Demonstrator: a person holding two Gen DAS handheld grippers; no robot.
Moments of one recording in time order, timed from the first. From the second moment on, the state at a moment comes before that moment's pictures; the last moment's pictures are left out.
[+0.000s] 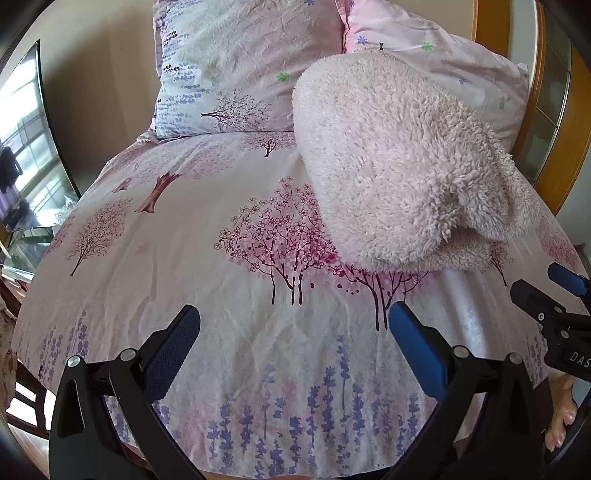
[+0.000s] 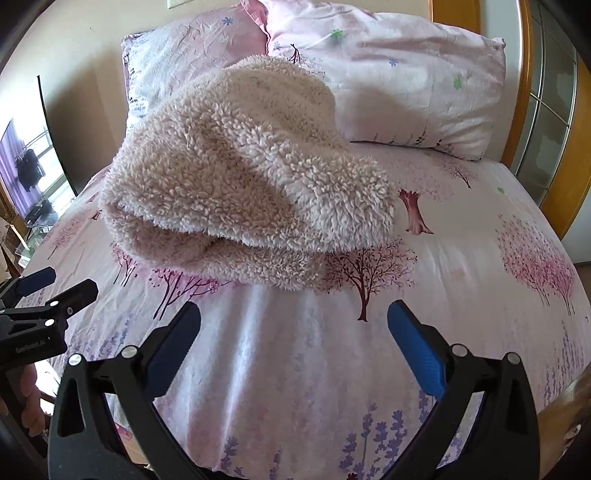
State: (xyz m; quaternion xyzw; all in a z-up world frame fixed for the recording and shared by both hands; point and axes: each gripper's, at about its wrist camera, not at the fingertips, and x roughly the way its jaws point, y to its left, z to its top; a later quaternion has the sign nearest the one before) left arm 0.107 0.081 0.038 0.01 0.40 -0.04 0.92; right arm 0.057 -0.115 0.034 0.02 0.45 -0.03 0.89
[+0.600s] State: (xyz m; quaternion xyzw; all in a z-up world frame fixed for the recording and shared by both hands) left arm 0.110 0.077 0.035 0.01 0.41 -0.04 0.91; right arm 0.060 -0.116 0.029 0.03 0.46 -0.03 0.89
